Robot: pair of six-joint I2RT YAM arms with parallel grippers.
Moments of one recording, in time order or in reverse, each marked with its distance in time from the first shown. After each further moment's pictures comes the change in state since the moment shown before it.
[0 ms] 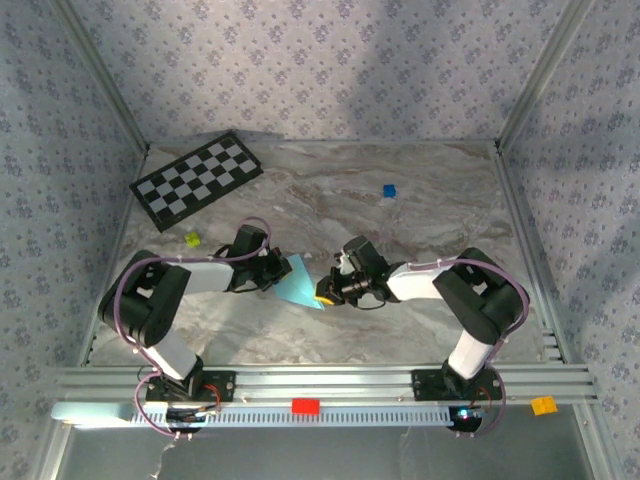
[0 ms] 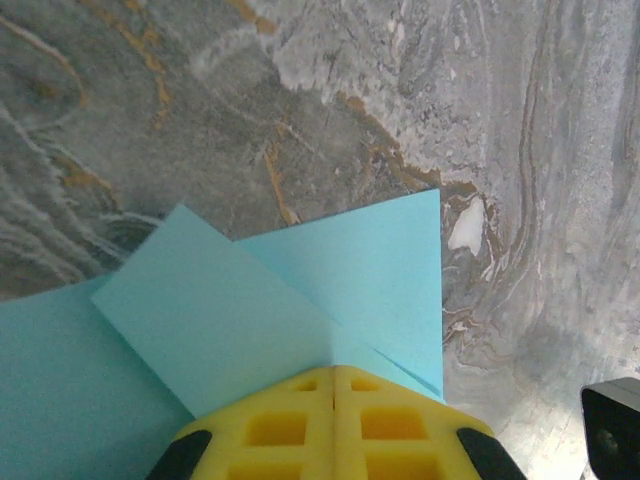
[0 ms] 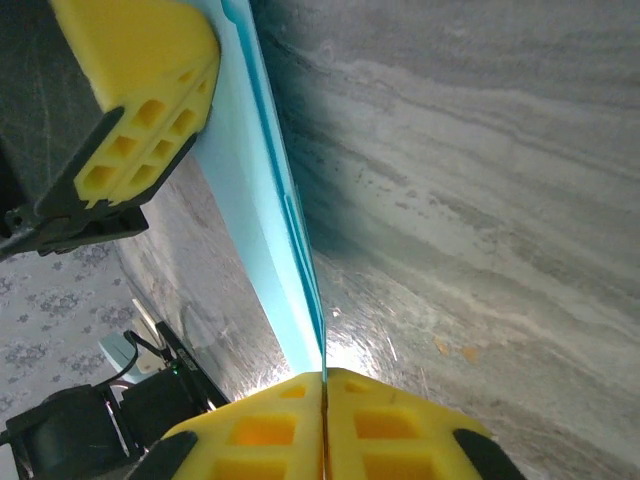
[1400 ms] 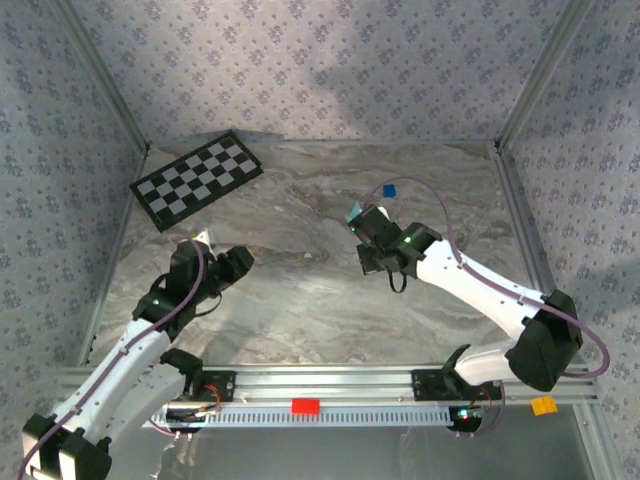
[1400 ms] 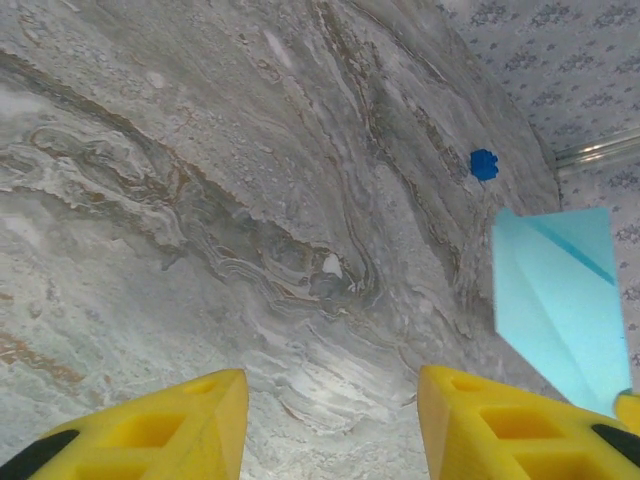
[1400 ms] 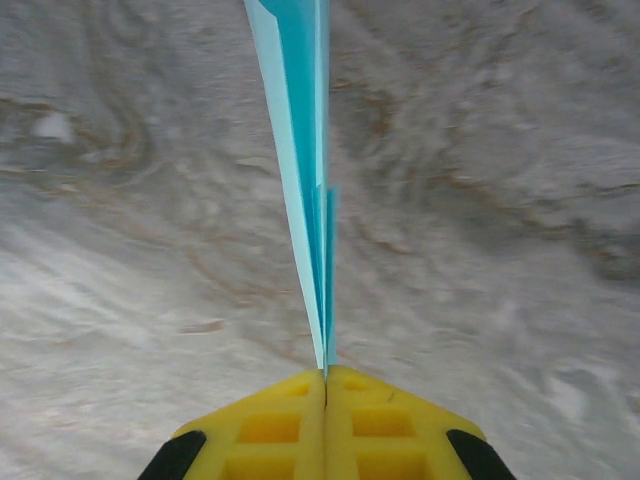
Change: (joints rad) left arm 0.067 -0.916 -0.095 -0.505 -0.276 0.130; right arm 0.060 -0.331 0.486 -1.147 1.004 -0.676
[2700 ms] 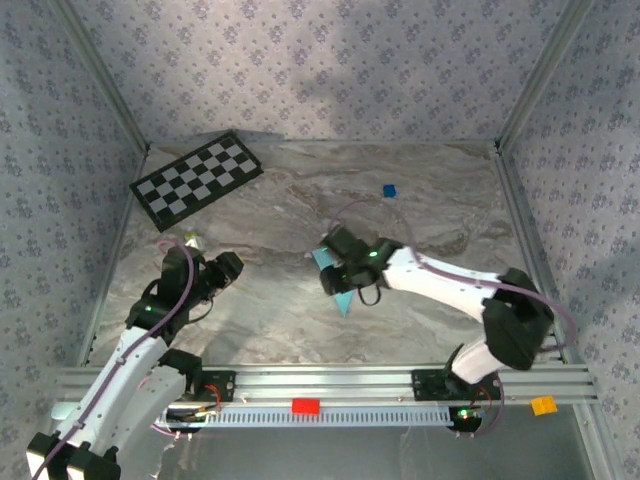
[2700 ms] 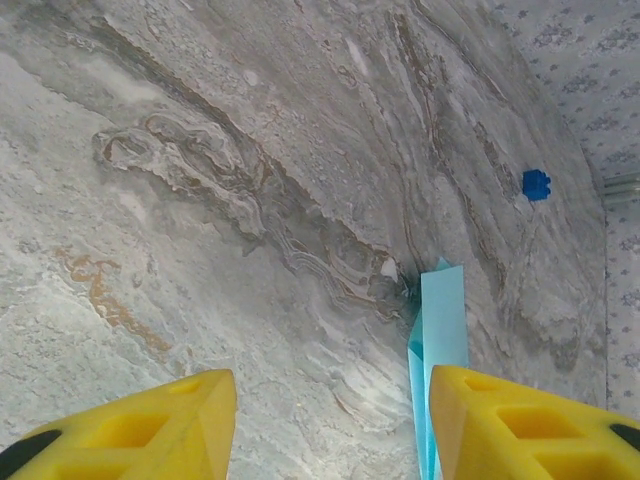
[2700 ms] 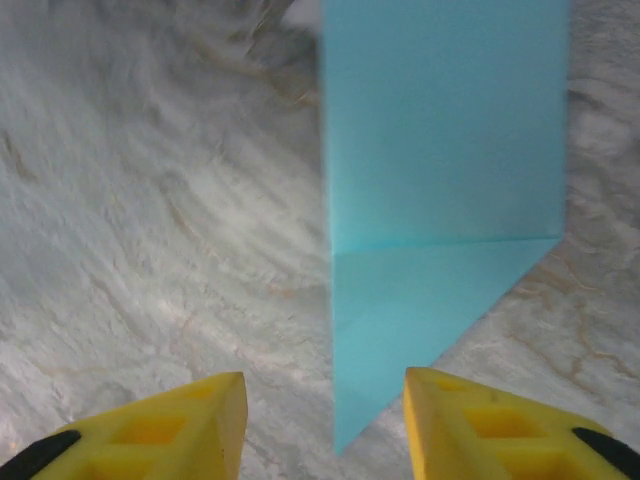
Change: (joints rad) left arm 0.085 -0.055 -0.010 -0.112 0.011 -0.005; right arm 0.039 0.107 -0.146 0.327 -0.413 0.080
